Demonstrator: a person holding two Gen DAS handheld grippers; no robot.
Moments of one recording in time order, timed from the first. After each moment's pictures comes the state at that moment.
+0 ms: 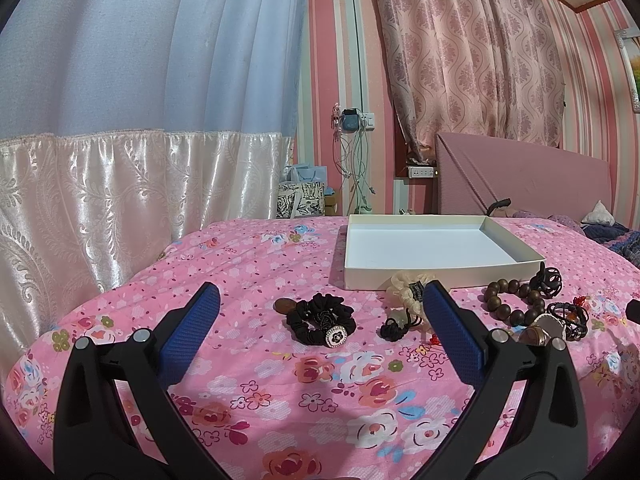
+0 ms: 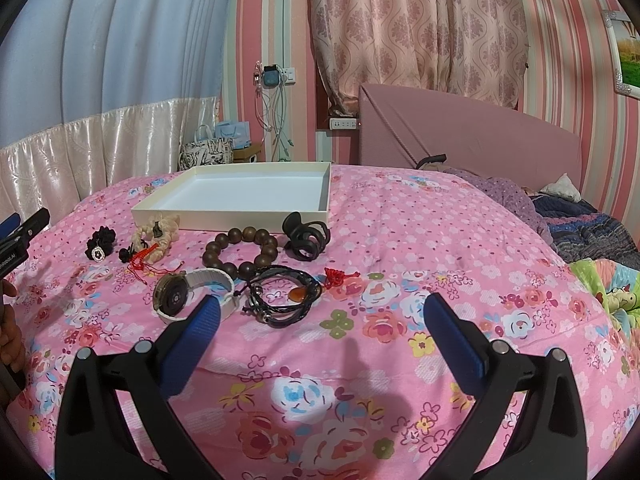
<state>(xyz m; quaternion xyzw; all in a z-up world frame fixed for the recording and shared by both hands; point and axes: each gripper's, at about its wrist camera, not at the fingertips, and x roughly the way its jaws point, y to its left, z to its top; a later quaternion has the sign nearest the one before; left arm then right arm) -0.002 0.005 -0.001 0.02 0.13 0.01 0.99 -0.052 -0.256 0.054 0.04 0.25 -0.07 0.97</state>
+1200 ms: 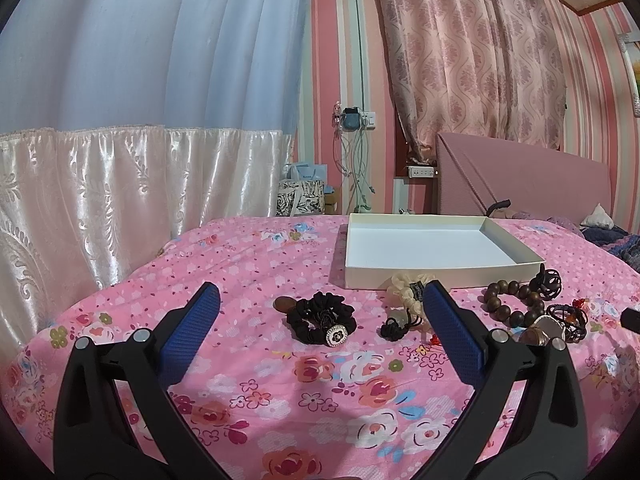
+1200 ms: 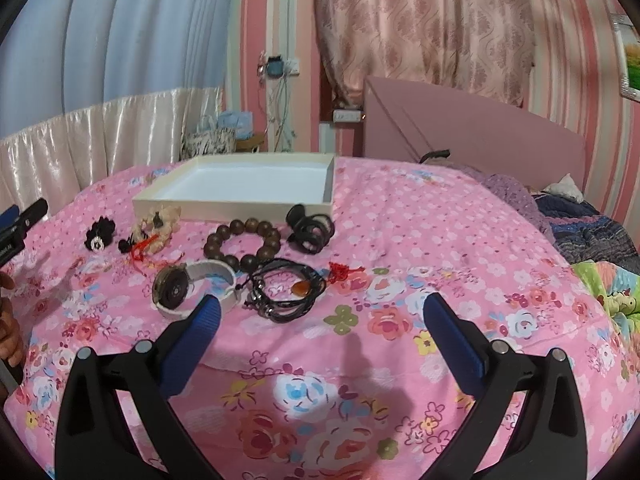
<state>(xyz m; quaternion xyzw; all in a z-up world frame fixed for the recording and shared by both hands) -0.003 0.006 0.004 0.02 0.13 0.01 0.99 -0.043 -0.252 0.049 0.03 0.27 -0.06 0.96</state>
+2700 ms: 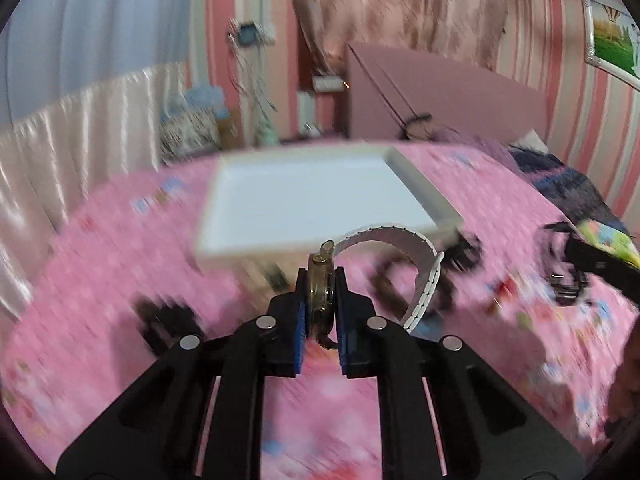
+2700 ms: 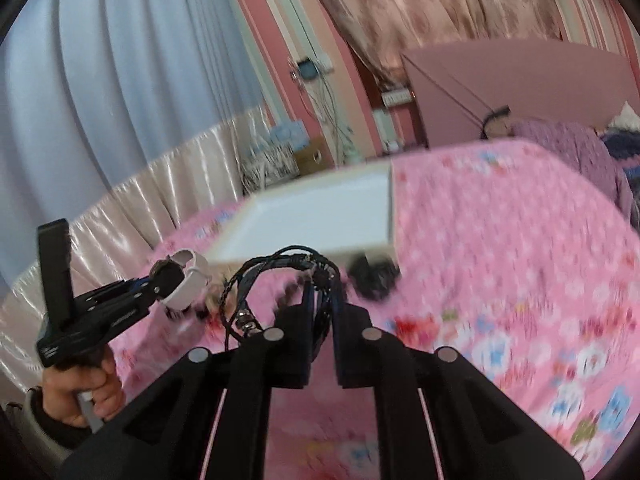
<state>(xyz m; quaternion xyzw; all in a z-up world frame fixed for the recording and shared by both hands) 0.097 -0.101 0.032 0.06 0.30 -0.14 0.94 0.009 -0.297 0.106 0.18 0.27 0.07 0.94</state>
